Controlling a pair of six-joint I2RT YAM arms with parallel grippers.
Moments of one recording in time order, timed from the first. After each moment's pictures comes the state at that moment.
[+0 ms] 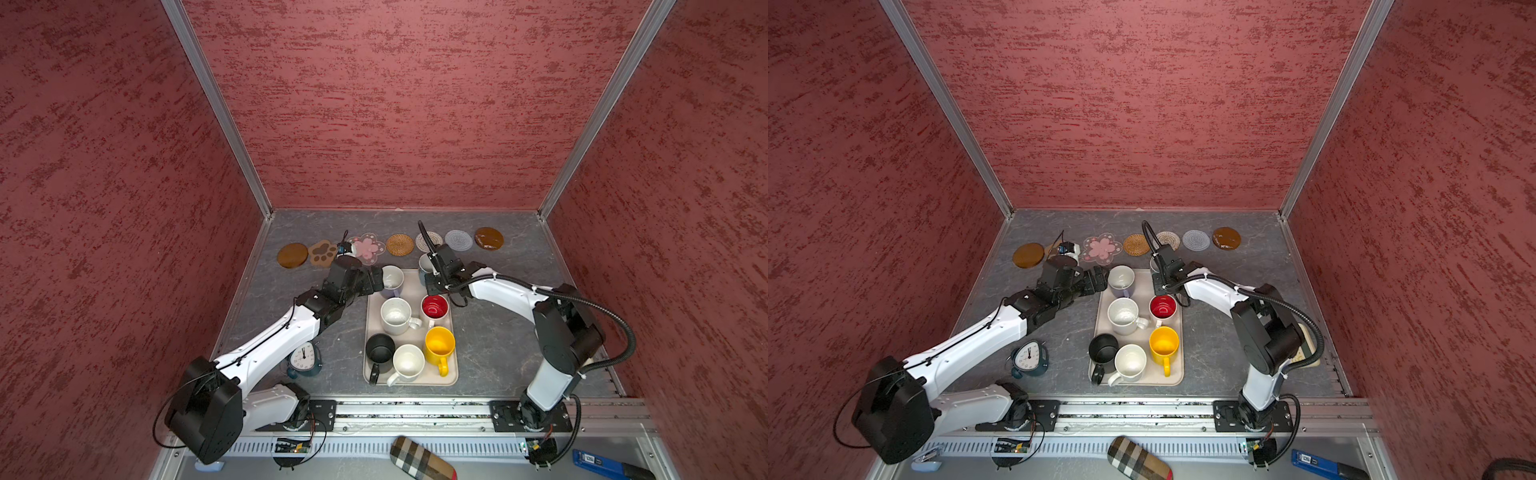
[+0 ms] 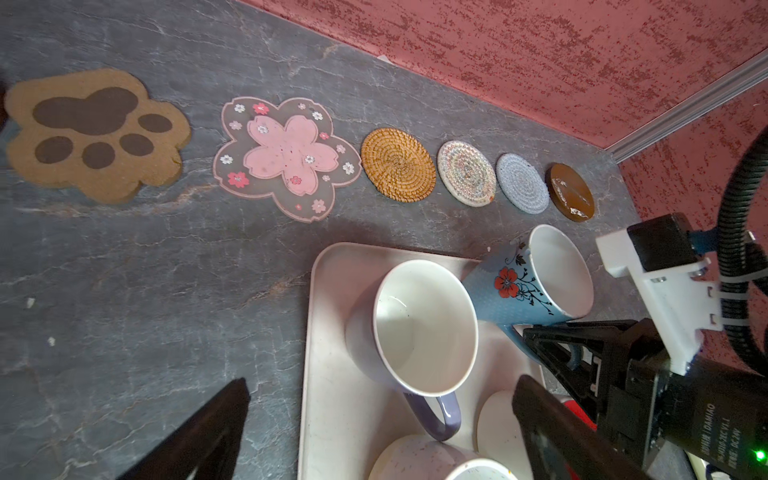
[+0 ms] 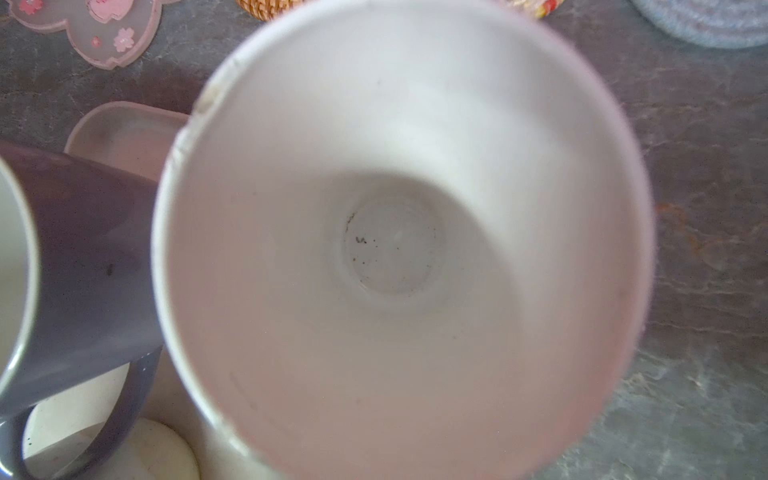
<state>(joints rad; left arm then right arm) -0.55 1.18 0.79 -0.22 -0.16 -0.62 0.59 1.75 1.16 -0.43 0.09 0.38</state>
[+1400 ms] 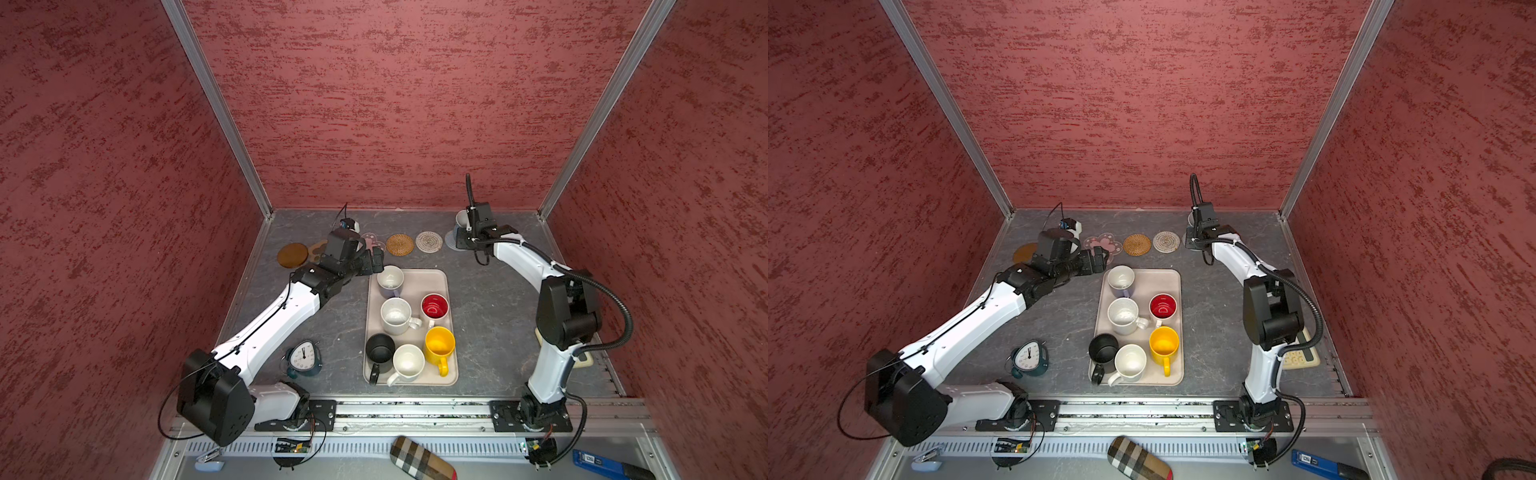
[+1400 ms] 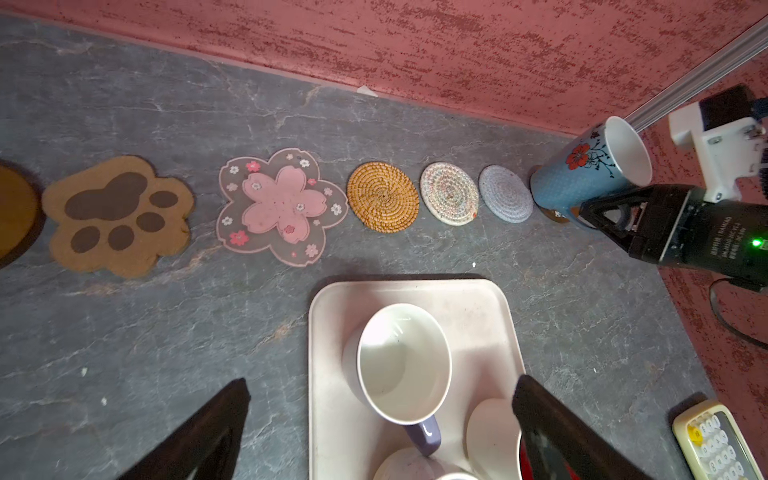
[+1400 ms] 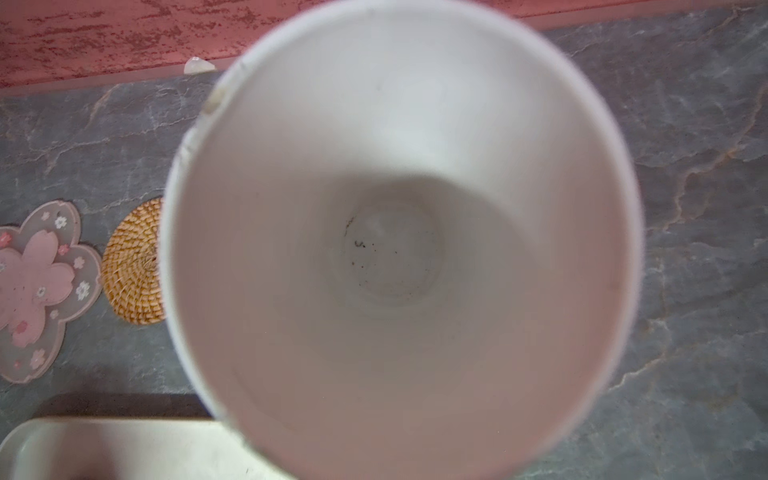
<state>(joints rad) -0.48 1.32 1.09 -0.39 -0.08 -0.48 0.24 1.91 1.54 -0.48 0.11 0.31</state>
